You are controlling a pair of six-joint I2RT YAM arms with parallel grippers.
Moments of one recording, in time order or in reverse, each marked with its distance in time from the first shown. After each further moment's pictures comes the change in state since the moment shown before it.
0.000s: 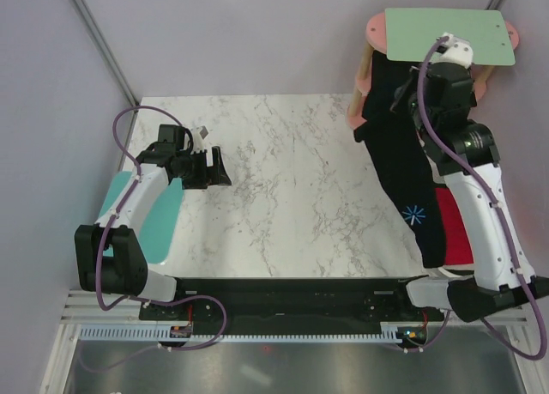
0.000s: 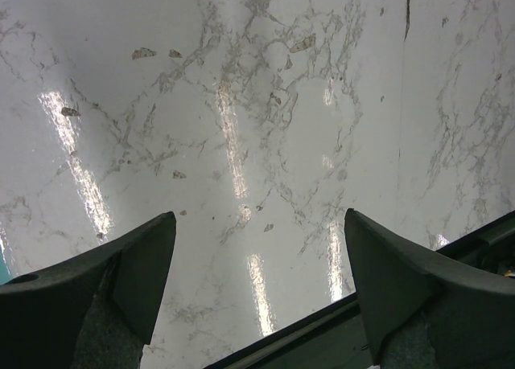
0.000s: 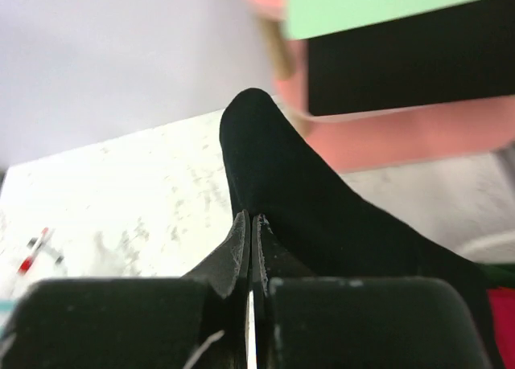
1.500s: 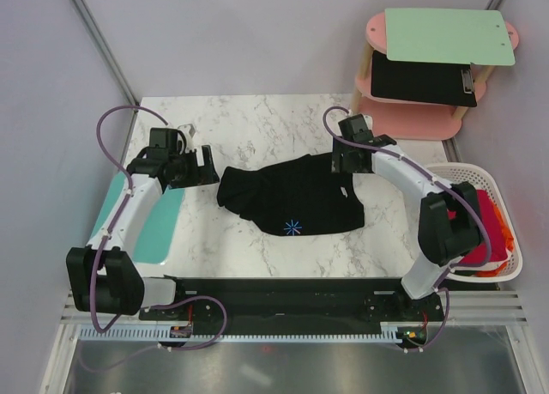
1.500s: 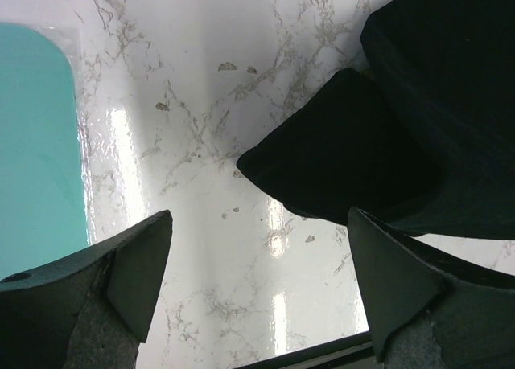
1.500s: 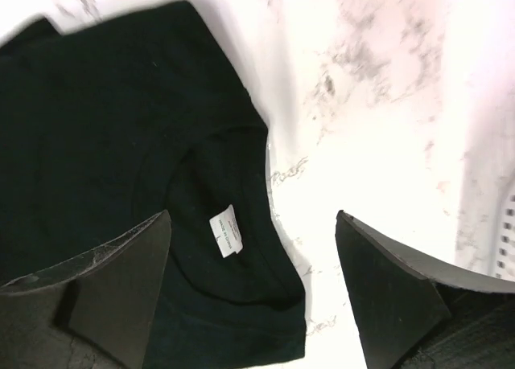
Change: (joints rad) left arm 0.011 -0.117 -0.036 0.013 -0.190 -0.016; right arm 0.150 0.383 -0.431 0.121 -0.003 -0.029
